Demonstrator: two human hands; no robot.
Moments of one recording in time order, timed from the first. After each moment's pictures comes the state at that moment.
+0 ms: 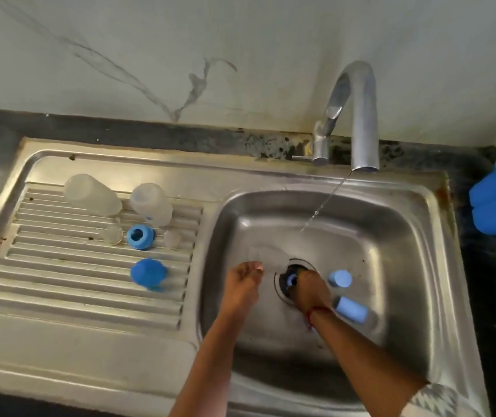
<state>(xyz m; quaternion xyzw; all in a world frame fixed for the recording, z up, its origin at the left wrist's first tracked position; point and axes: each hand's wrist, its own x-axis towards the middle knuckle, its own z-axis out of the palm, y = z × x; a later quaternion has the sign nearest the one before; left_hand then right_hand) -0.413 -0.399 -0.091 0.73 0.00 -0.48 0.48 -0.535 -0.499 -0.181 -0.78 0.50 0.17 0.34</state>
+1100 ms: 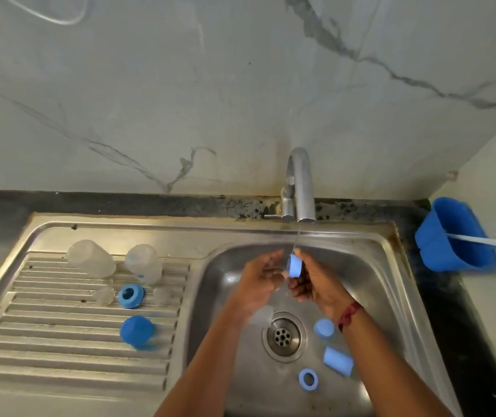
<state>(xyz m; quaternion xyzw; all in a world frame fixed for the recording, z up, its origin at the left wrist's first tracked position) -0.402 -0.490 -0.026 0.65 -0.25 -0.50 0.51 -0.521 -0.580 -0.030 -0.45 0.51 -0.11 0.72</state>
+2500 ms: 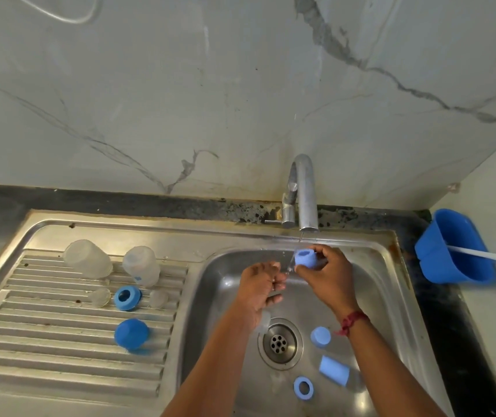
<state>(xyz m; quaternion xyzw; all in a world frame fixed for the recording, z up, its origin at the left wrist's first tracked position) -0.409 -0.502 -0.024 0.64 -0.04 -0.54 0.55 -0.529 -0.597 -0.030 -0.71 0.49 -0.26 0.44</state>
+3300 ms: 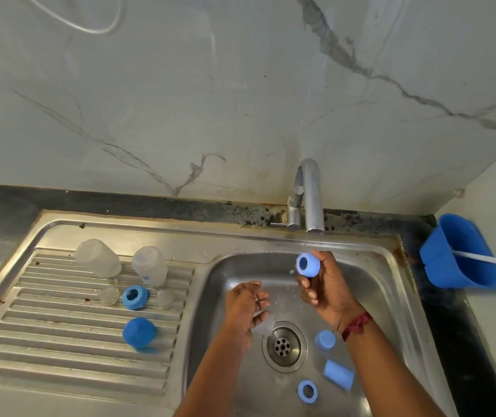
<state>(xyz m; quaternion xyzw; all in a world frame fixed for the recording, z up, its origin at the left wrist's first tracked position) -0.406 -0.464 -0.039 0.65 0.09 -0.49 0.58 -0.524 -0.584 -0.018 -0.36 0.38 -0.16 0.84</state>
